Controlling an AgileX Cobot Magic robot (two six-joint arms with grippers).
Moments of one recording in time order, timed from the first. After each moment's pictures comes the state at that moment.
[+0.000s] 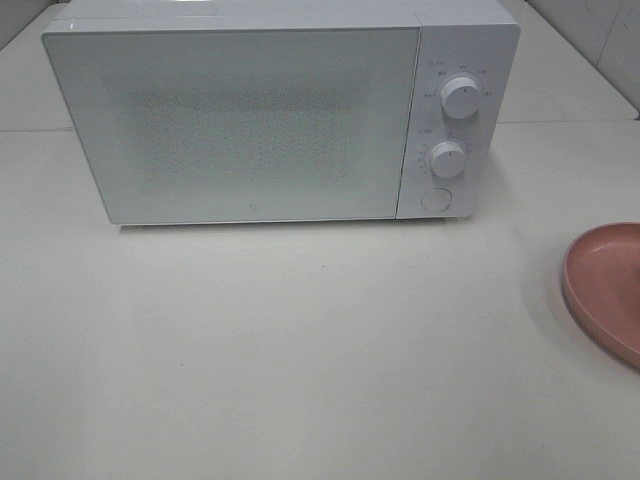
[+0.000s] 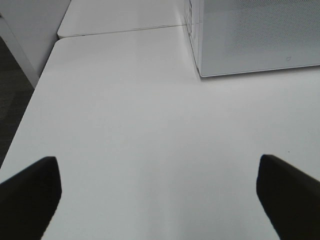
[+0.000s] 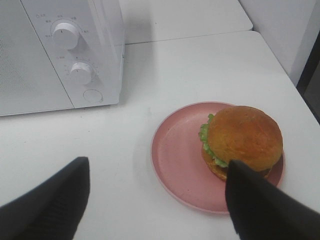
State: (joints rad) left arm 0.06 0.00 -0.50 -0.07 1.04 0.19; right arm 0.09 0.22 -0.52 -0.14 0.80 0.23
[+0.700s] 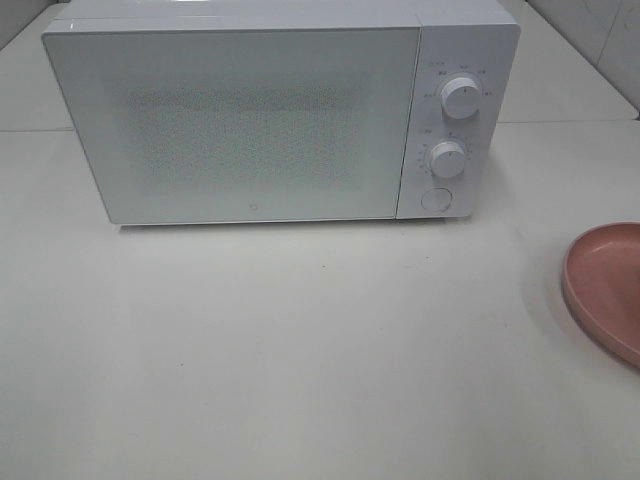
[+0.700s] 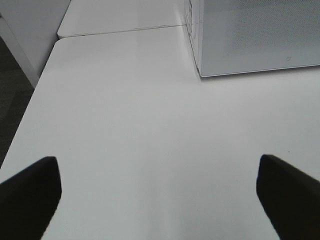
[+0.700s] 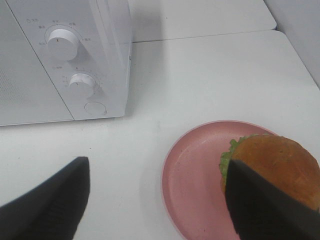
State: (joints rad) left arm 0.06 0.00 -0.50 -0.07 1.04 0.19; right arm 0.09 0.61 -0.50 -0.14 0.46 0.23
